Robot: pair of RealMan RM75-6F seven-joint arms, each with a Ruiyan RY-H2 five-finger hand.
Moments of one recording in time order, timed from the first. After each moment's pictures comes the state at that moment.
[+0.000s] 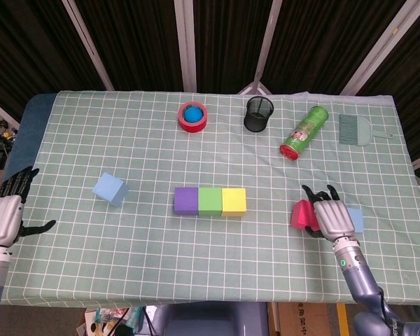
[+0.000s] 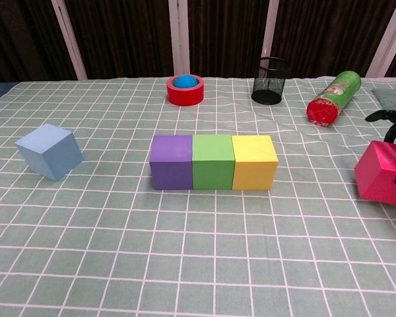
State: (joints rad) left arm -0.24 -1.06 -0.15 -1.89 1.19 1.35 0.13; right arm 0.48 -1.27 0.10 -1.71 -1.05 1.10 -0.43
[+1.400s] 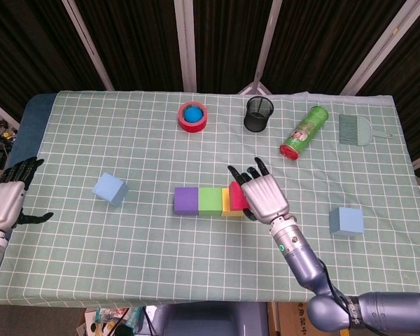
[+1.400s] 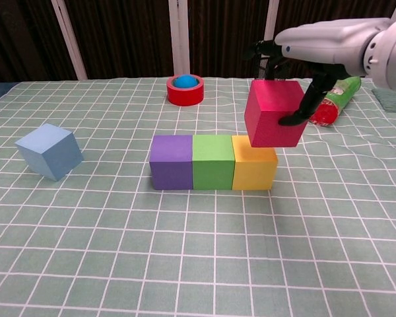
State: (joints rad) left arm -0.34 -0.91 -0.19 -1.93 1.09 1.17 0.17; right arm 0.84 -1.33 0.25 -2.02 -0.76 1.18 -0.88
